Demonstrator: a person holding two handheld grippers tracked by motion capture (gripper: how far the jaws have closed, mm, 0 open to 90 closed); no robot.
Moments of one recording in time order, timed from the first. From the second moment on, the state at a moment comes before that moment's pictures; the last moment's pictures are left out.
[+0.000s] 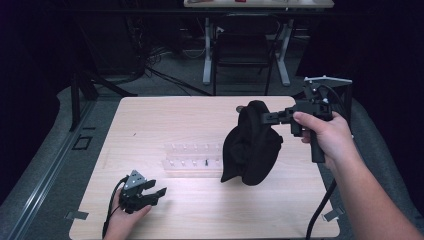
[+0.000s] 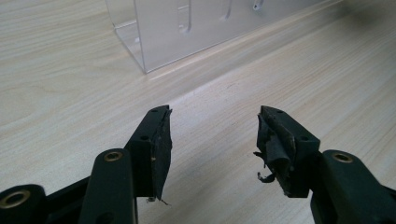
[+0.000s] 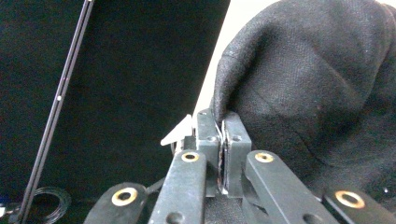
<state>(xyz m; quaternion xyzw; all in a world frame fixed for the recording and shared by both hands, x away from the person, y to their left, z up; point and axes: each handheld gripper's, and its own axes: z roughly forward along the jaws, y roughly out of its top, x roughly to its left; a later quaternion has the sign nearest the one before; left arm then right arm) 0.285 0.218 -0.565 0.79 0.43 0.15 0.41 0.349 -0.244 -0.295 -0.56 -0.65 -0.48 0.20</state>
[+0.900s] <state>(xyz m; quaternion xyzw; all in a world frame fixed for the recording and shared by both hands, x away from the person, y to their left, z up) 0.285 0.220 -0.564 0.79 0.42 0.14 0.41 0.396 -0.189 -0.296 -0.56 -0.66 -0.47 0.18</state>
